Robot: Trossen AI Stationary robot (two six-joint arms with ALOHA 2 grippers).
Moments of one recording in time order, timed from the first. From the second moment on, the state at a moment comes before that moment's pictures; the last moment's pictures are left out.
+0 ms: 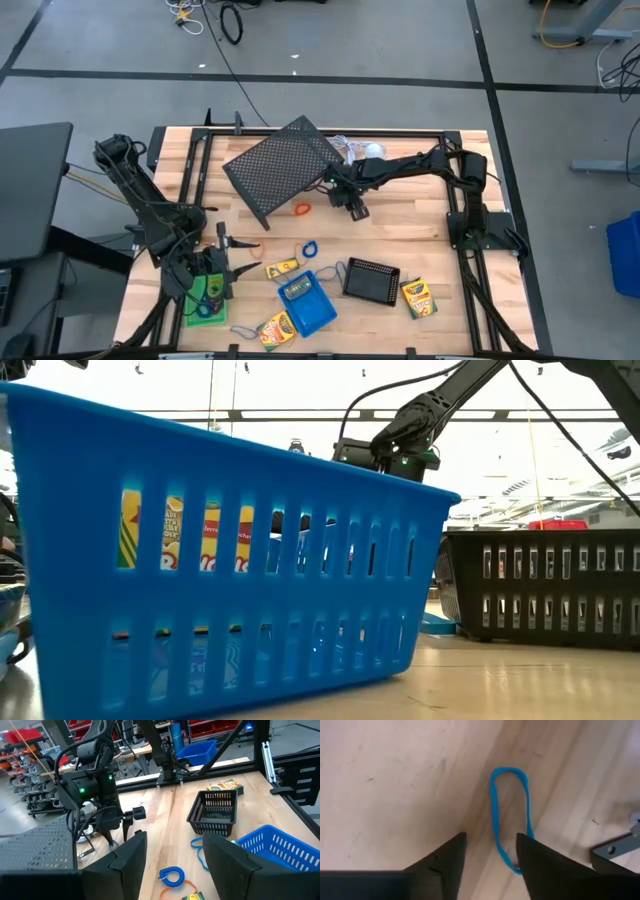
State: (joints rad) left arm -0.98 1.14 0.60 0.09 -1.20 -0.18; right arm -0.26 2.00 1.27 -0.59 0.03 -0.67
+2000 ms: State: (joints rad) left arm -0.98 1.14 0.61 0.16 -1.17 -0.09; right arm -0.36 2.00 1.29 -0.63 -0.07 -0.65
